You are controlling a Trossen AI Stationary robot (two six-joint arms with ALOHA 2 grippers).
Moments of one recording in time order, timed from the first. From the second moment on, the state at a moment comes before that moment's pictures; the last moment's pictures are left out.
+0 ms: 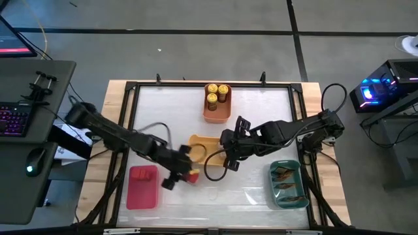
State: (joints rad) left arm -0.39 1.51 1.08 -0.52 0.01 0.00; right arm 0.32 1.75 1.87 -1.17 0.42 0.47
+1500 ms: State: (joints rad) left arm -1.22 1.37 0.90 -1.11 -0.38 -1.36; right arm 0.16 1.75 1.87 -0.98 0.33 0.33
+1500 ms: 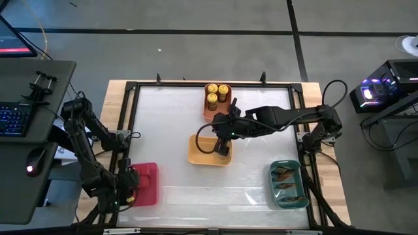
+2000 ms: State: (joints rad) left arm -1.22 1.28 0.90 -1.17 -0.29 -1.33; right arm 0.16 1.75 1.87 -0.97 0.33 0.34
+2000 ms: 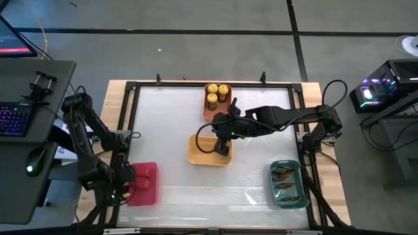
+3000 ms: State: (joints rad) left arm -0.91 0.70 0.93 -0.96 -1.18 -1.03; right arm 0.16 1.75 1.87 -1.28 0.27 0.28
